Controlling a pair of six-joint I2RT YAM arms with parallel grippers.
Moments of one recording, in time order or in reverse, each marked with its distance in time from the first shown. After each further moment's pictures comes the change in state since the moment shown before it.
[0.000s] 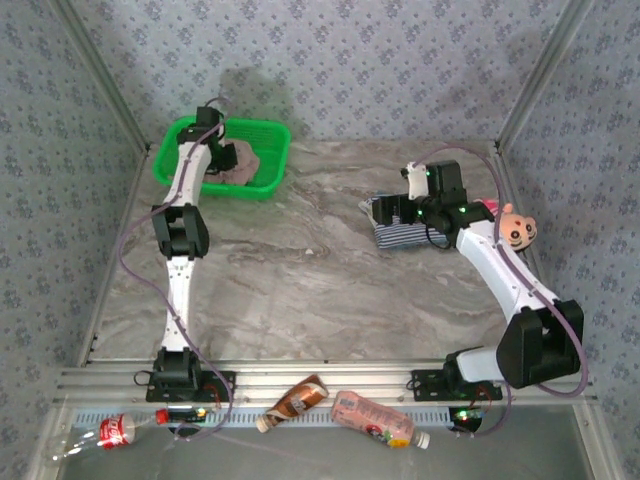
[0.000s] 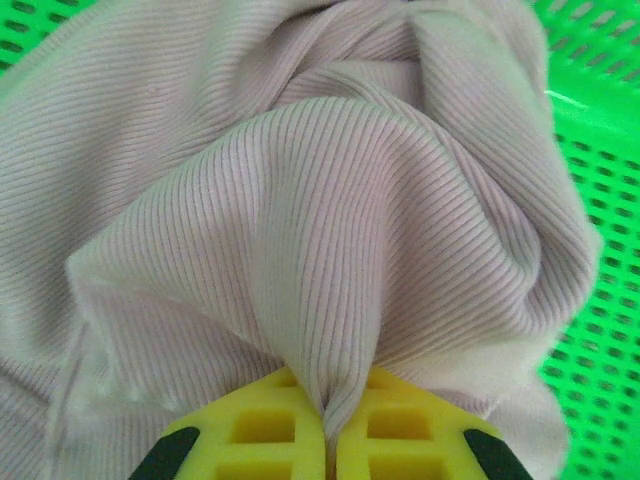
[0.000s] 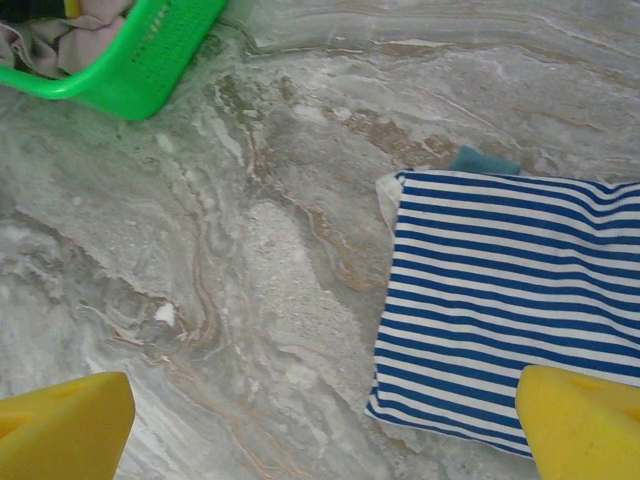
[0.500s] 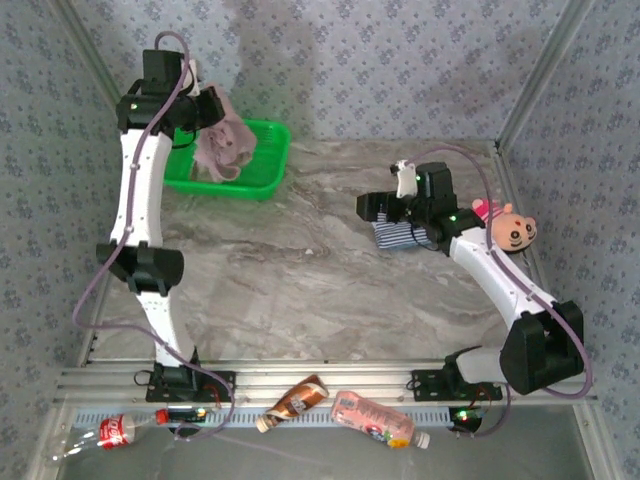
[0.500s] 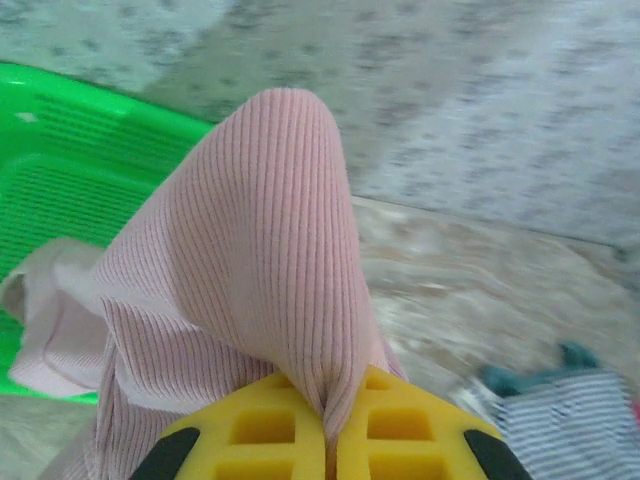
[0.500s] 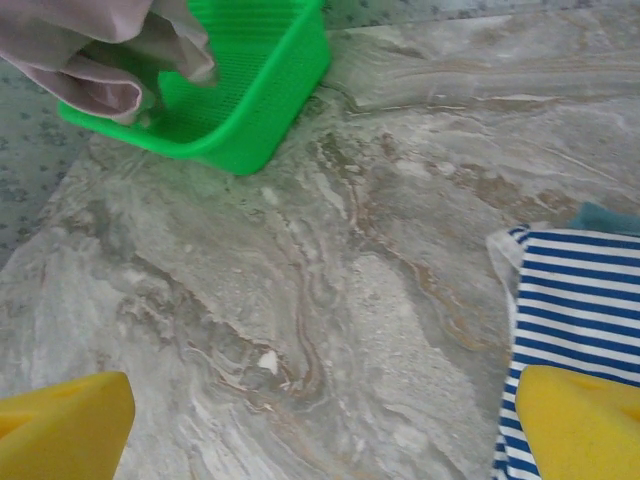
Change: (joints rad) left arm -0.087 -0.728 -0.249 -0.066 0.179 -0.127; right arm 0.096 -0.025 -0.056 0.199 -0.063 0.147
